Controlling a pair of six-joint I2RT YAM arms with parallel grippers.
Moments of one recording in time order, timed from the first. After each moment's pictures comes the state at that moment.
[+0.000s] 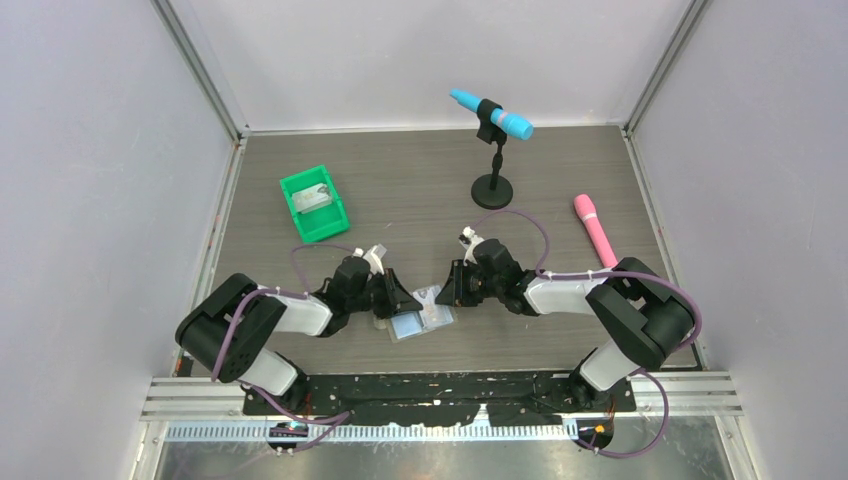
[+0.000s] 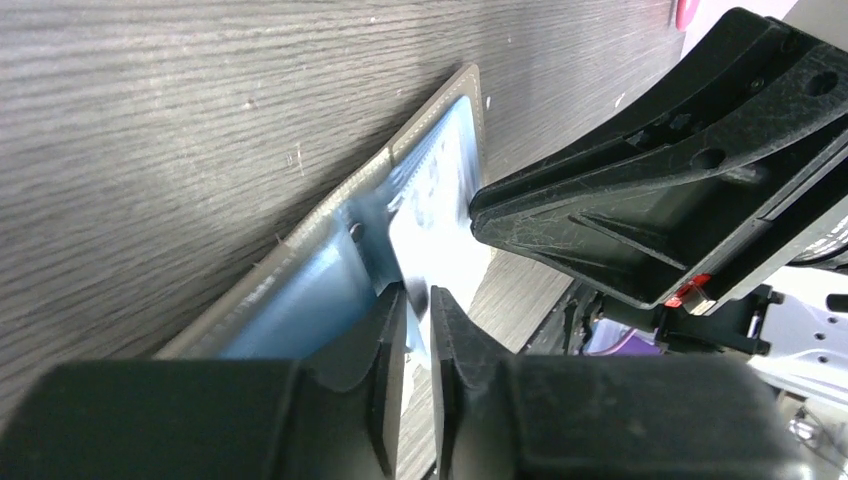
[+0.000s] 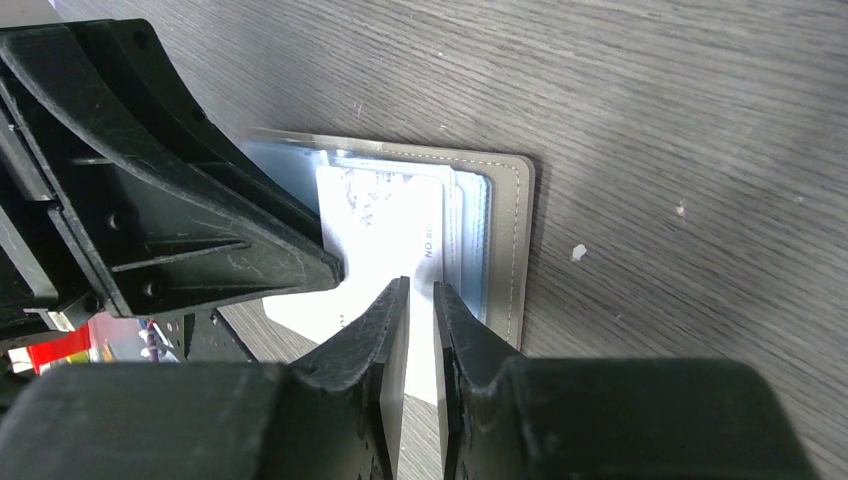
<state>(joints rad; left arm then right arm) -0.62 1.49 0.32 0.57 0.41 -0.99 0.72 1.56 0.56 0.31 -0.32 0.72</state>
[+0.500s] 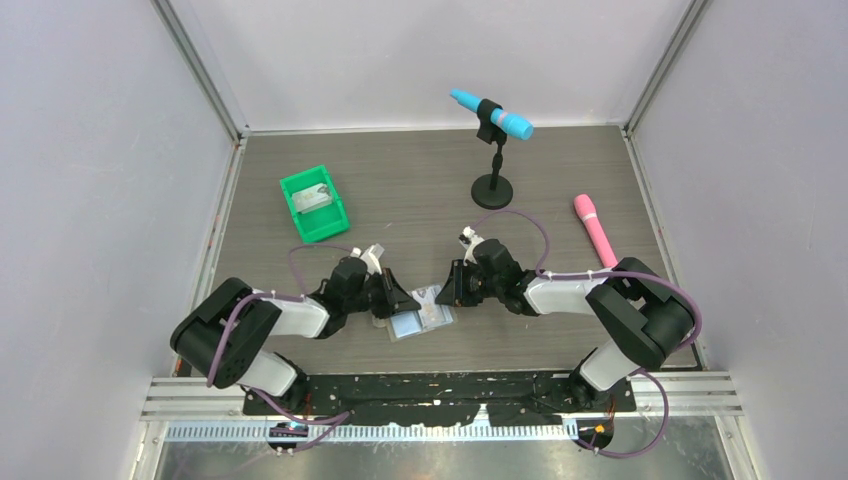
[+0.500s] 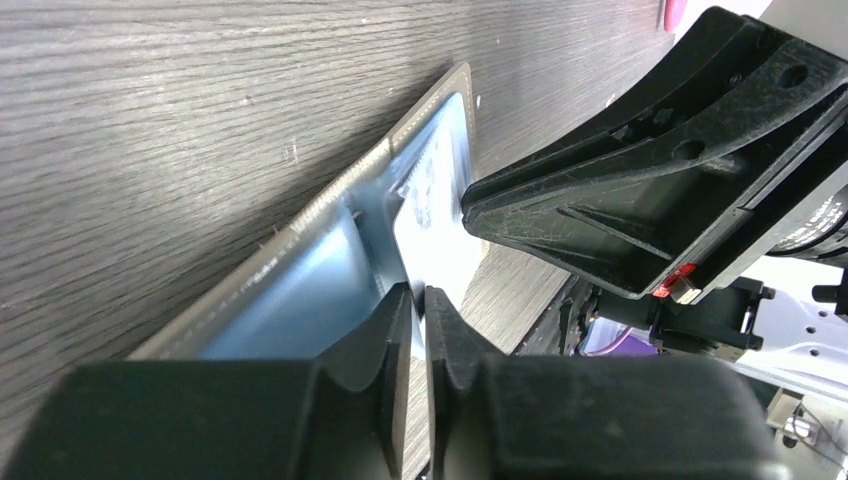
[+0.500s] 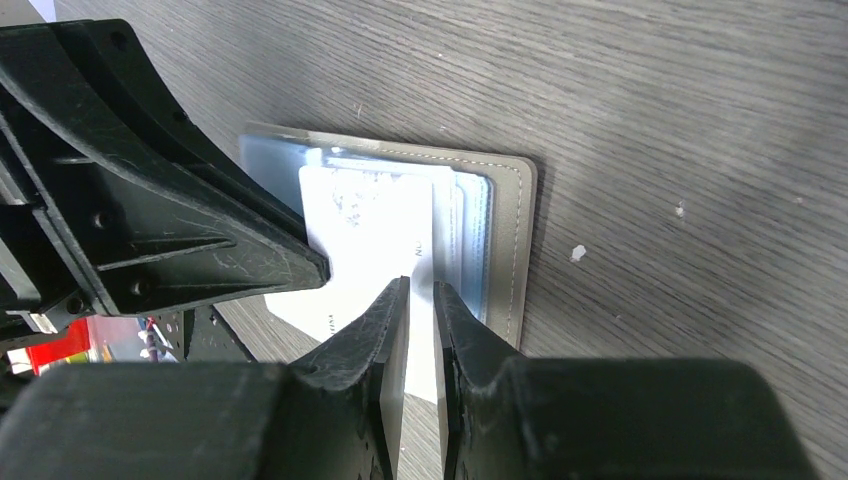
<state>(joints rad) -0.61 1.46 0.30 0.58 0.41 -0.99 0.72 1.56 0.56 0.31 -0.32 0.72</state>
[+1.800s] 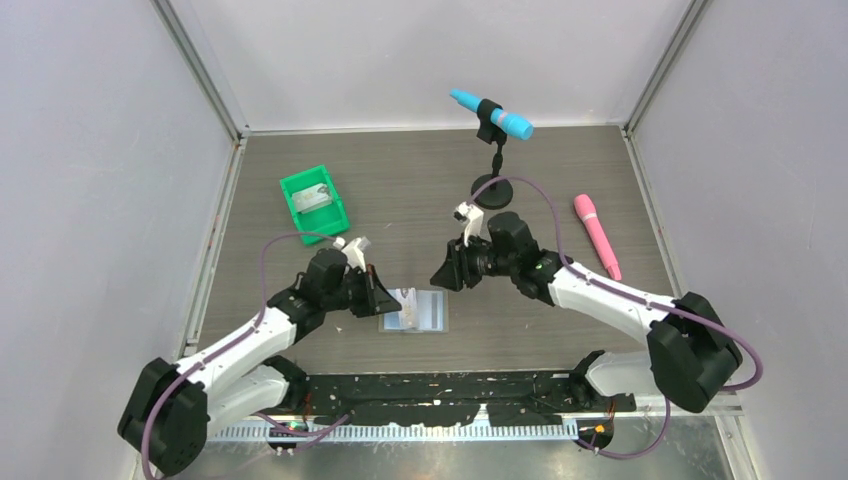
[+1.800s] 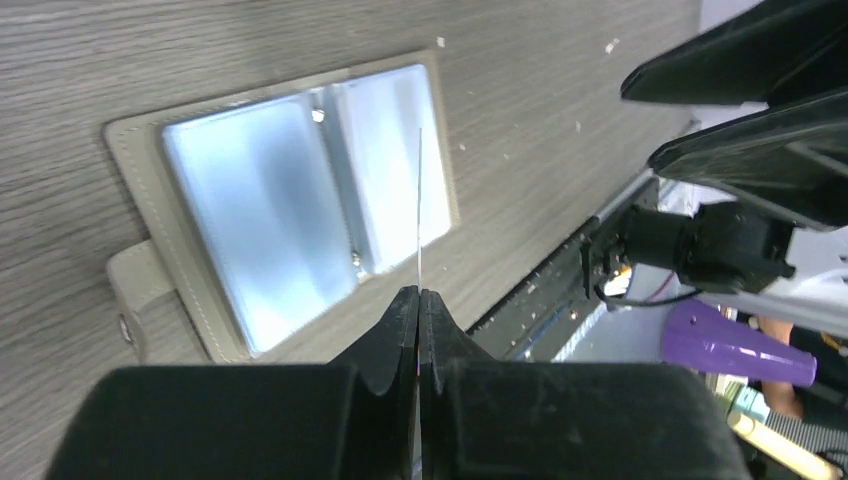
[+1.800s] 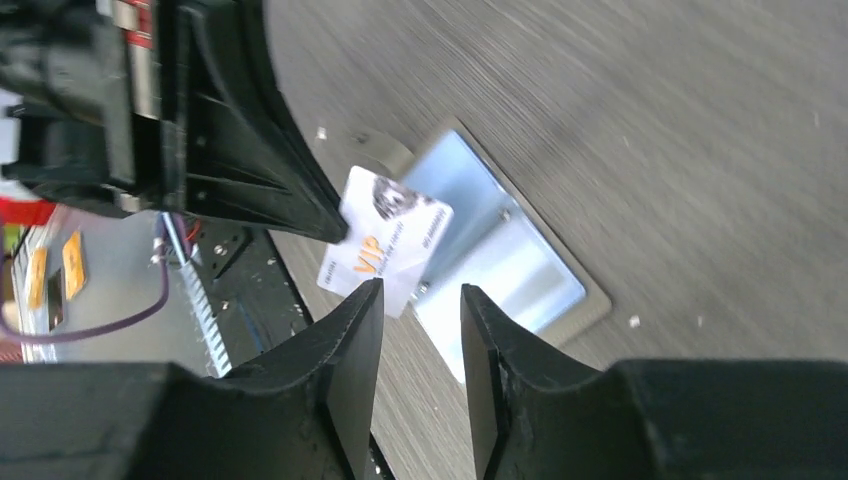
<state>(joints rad) -0.55 1.00 0.41 -0.08 0.40 -0.78 0.69 1.31 0.69 0.07 -0.46 0.40</state>
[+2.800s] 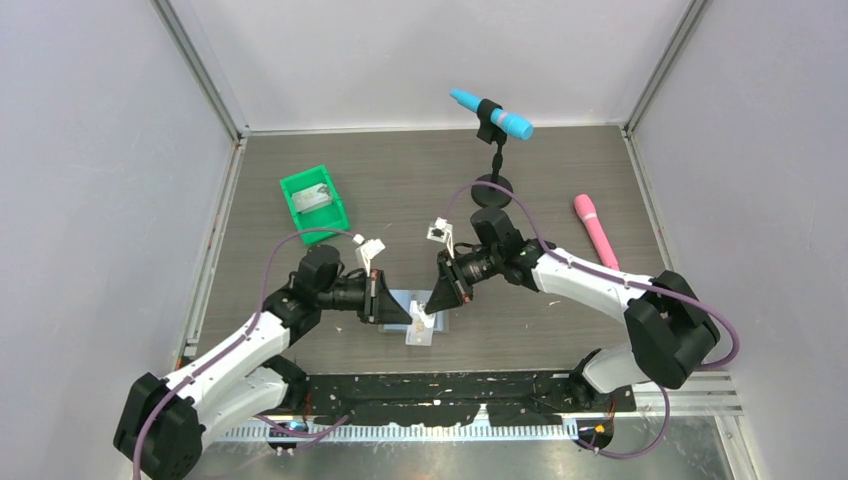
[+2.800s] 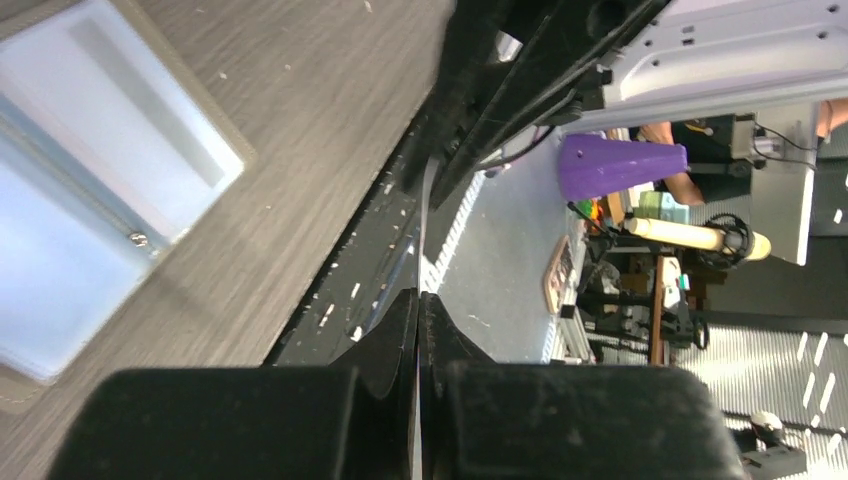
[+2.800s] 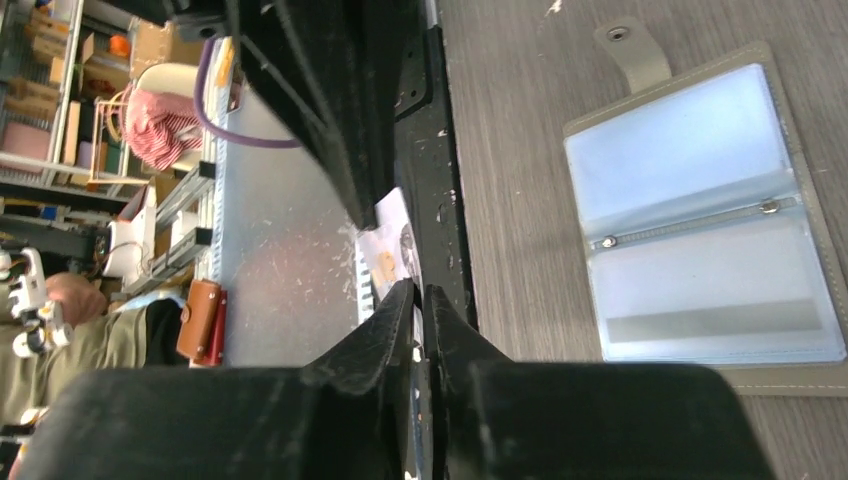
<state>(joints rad) -0.55 0.90 0.44 -0.03 0.84 -0.71 0.70 1.43 0.84 -0.10 -0.99 0.17</state>
